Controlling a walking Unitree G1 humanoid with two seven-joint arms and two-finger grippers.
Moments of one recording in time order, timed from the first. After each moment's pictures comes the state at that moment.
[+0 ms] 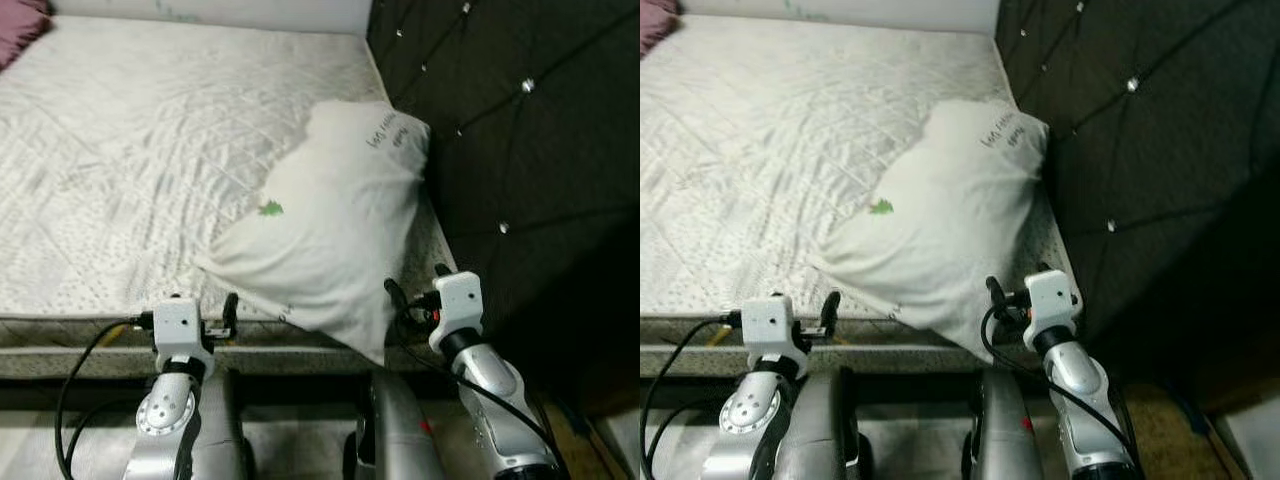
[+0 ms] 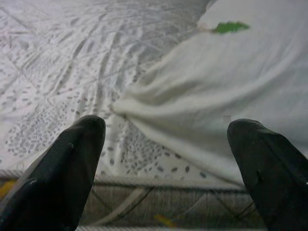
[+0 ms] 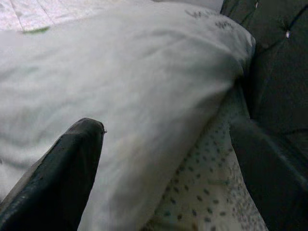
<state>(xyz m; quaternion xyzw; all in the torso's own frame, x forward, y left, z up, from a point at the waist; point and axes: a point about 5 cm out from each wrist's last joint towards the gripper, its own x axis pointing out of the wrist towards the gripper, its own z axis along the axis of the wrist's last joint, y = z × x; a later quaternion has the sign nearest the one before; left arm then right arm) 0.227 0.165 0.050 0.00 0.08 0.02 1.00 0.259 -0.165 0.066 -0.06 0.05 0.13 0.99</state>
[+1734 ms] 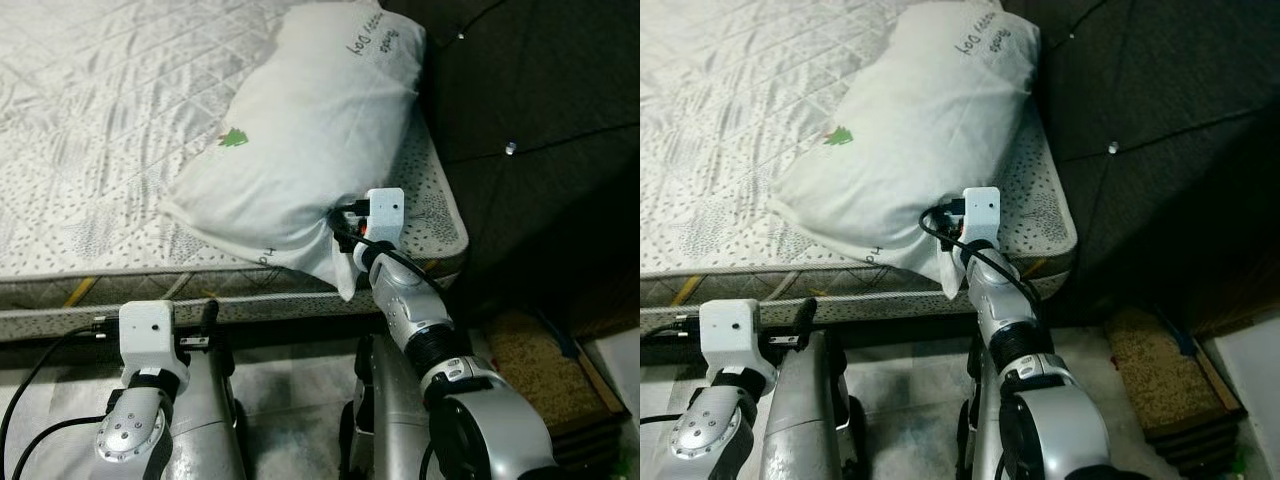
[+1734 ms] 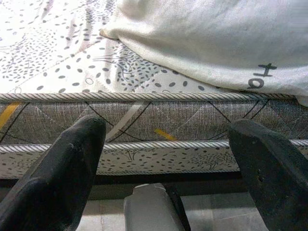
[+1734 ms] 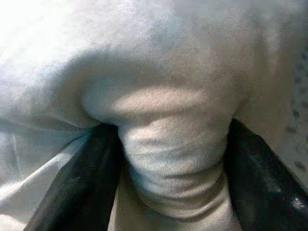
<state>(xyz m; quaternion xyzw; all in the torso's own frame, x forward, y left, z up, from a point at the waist) 0.196 0.179 0.093 0.01 0.11 0.03 0.99 0.360 -0.072 0.101 0.08 0.10 0.12 0.98</state>
